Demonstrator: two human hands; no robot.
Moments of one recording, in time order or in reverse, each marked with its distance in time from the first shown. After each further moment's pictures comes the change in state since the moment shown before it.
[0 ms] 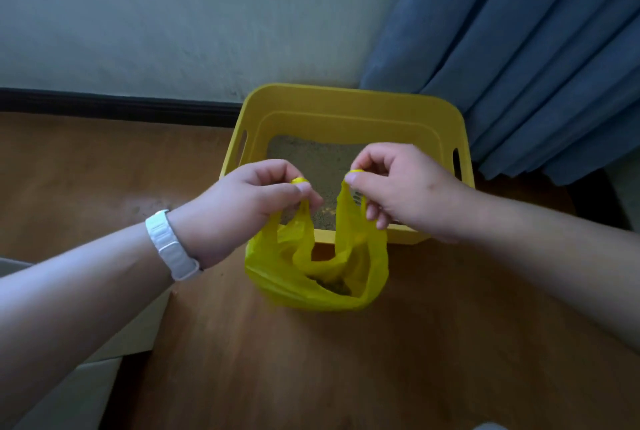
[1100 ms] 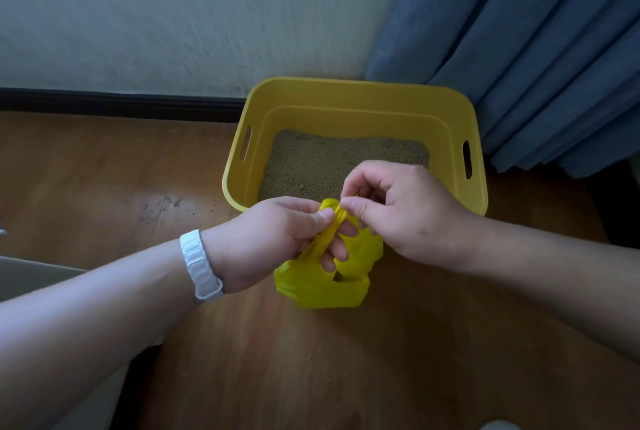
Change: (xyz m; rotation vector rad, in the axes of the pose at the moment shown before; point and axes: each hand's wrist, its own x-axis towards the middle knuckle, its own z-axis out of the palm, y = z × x) left_hand -0.002 -0.015 0.028 -0.158 -0.233 -0.223; right_hand -0.013 0.014 0.015 -0.176 0.035 -0.266
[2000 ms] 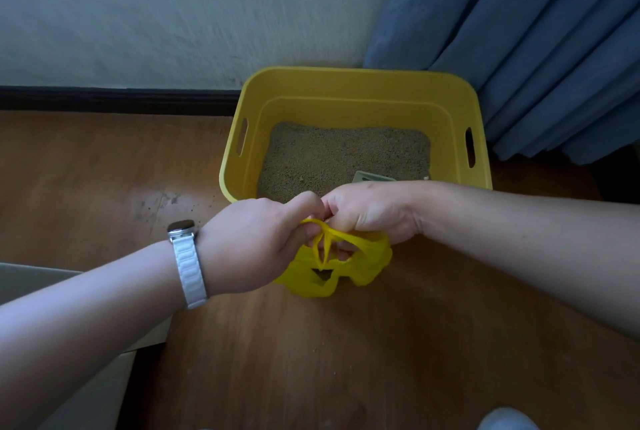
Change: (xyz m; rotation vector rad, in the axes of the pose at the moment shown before) left_hand -0.004 -0.020 -0.032 1.319 0.220 0.528; right_hand 0.042 0.025 0.036 0.649 -0.834 0.557
